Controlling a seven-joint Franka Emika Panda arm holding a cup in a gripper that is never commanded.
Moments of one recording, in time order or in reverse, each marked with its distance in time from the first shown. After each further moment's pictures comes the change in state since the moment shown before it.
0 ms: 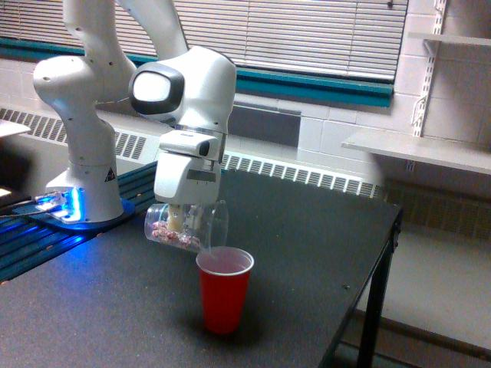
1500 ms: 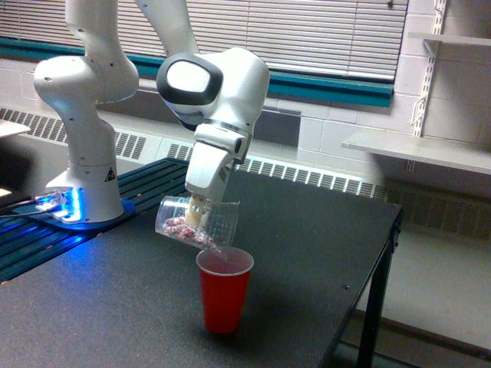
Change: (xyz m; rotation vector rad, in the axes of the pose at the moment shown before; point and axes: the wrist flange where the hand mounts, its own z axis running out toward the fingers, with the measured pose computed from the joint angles) arm 0.028 -0.024 -0.011 -0.182 0.030 -0.189
